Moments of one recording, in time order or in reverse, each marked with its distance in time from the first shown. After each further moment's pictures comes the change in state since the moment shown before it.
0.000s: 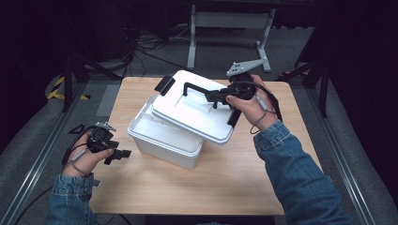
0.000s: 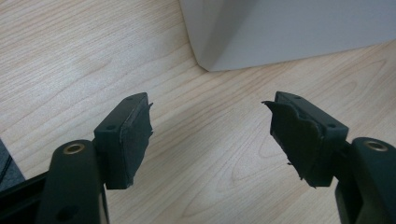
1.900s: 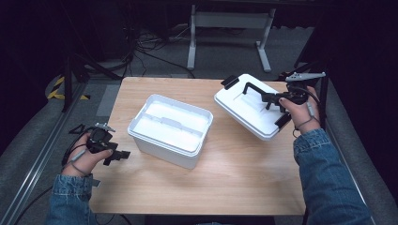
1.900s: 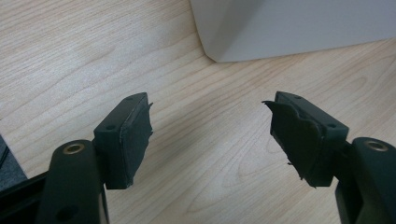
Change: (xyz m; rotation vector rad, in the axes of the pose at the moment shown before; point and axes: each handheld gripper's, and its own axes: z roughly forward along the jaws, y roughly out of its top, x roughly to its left) left arm 0.006 -0.004 0.004 0.017 -0.001 -0.018; right arm -0.102 -0.109 -0.084 -0.002 -0.289 0.247
